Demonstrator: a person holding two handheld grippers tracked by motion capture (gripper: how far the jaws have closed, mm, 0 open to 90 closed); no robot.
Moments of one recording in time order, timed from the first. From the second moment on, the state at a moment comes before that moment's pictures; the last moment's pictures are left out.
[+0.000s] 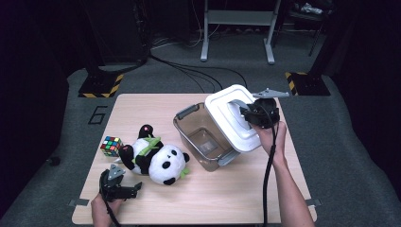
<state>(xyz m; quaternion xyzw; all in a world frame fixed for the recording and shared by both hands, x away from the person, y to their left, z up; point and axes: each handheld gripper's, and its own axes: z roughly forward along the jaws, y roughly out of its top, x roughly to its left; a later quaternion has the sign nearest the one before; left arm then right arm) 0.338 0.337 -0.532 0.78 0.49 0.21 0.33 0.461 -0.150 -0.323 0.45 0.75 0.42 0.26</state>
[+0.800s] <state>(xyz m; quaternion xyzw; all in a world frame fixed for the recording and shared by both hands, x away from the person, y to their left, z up) 0.338 0.337 -0.532 0.78 0.49 0.21 0.33 0.466 -0.201 -0.332 0.50 0.71 0.40 0.28</state>
